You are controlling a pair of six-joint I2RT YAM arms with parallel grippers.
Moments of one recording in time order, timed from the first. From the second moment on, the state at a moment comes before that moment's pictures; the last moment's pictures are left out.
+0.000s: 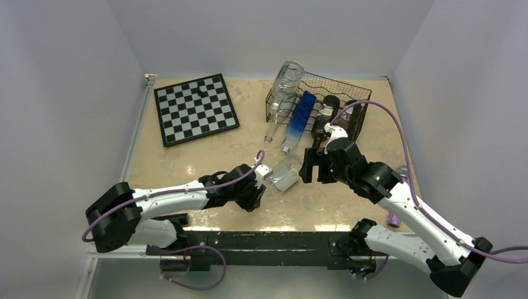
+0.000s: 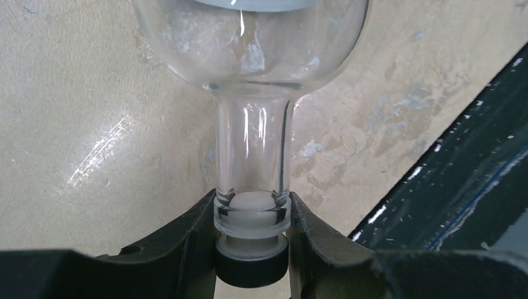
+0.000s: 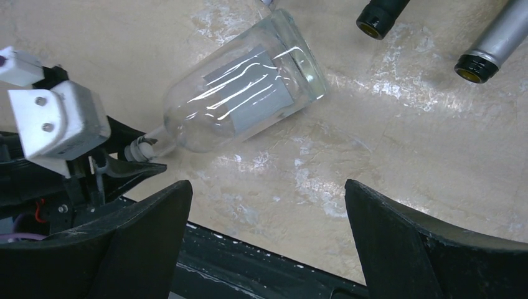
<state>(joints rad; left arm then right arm) -0.99 1.26 0.62 -0.24 0.04 -0.31 0.73 0.89 0.94 -0.81 0.16 0.58</state>
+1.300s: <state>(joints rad) -1.02 1.58 0.73 -0.03 -0.10 -0.12 0.72 0.86 0.93 -0.83 0.17 0.56</state>
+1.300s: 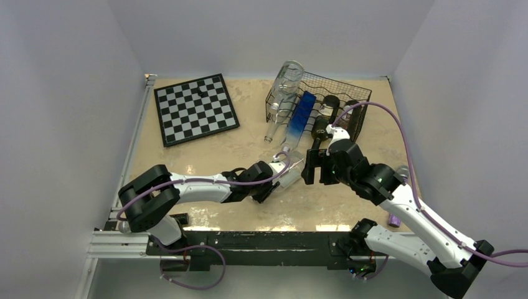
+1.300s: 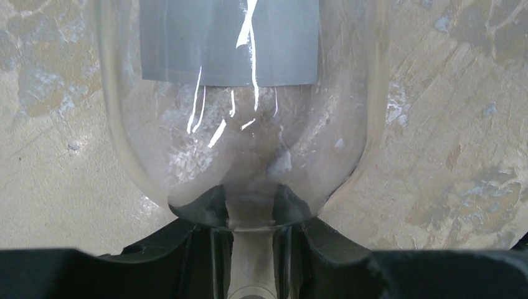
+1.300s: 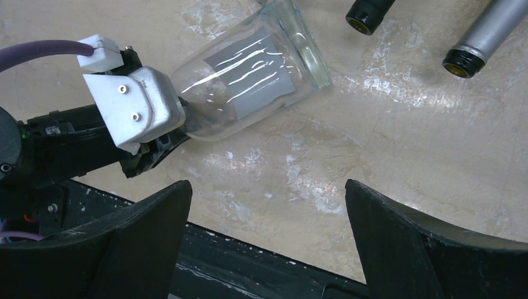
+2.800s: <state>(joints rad) -1.05 1.29 1.06 -0.20 -0.33 -0.01 0.72 0.63 1.08 -0.98 0.39 0.58</state>
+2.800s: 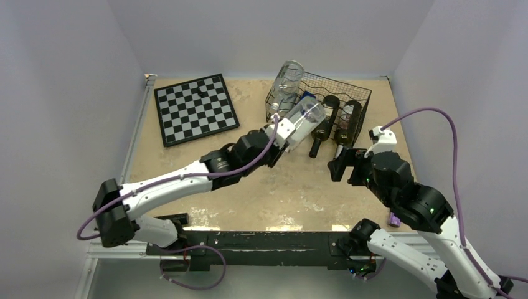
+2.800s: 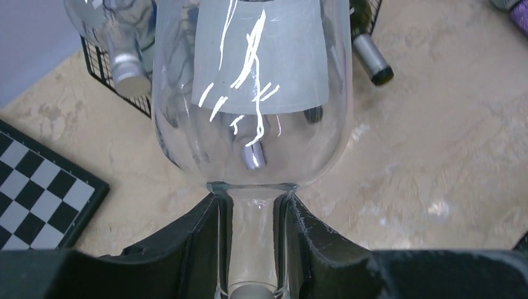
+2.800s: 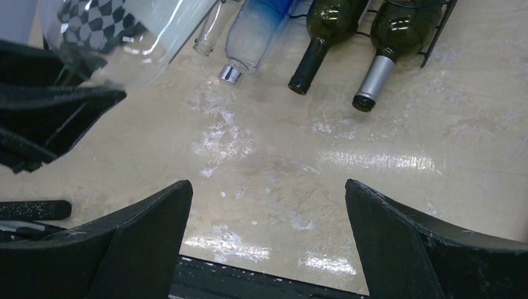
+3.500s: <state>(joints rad) -0.82 2.11 1.91 -0.21 -0.37 -0.24 0.72 0.51 1.08 -1.09 0.46 0.60</state>
